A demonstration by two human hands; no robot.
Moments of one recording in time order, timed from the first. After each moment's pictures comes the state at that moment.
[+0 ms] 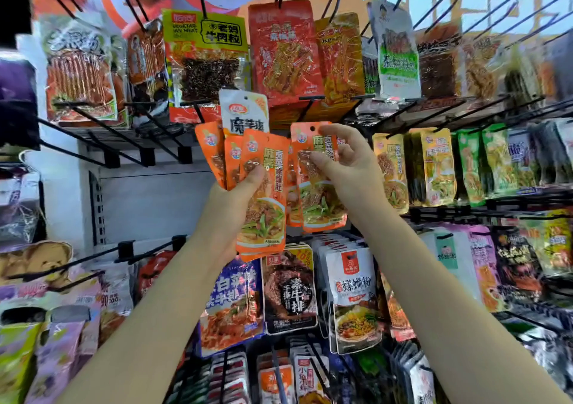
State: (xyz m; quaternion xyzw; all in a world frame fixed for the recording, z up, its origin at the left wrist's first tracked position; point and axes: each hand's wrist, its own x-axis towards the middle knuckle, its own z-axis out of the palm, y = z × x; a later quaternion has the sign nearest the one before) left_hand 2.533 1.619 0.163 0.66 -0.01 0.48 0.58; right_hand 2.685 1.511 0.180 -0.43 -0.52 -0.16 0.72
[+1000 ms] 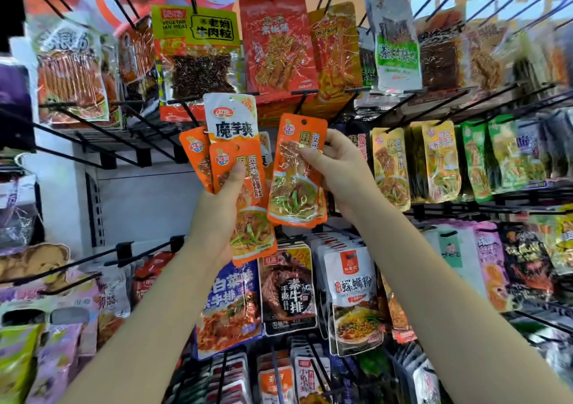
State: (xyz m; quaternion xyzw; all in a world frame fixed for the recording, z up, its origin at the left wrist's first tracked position) left_hand 2.542 1.621 0.159 0.61 0.07 0.54 0.58; right_hand 2.682 1.515 0.188 -0.46 -0.49 -0.01 0.74
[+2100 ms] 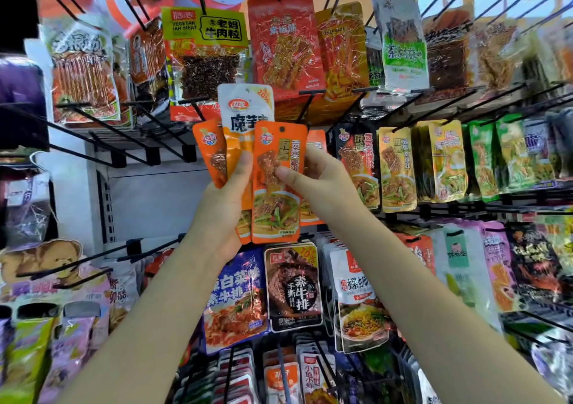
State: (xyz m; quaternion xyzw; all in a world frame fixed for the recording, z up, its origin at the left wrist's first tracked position) left_hand 2.529 1.611 0.166 0.60 0.00 0.48 0.64; right_hand 2.661 1.529 0.169 -0.46 -0.59 -0.08 0.66
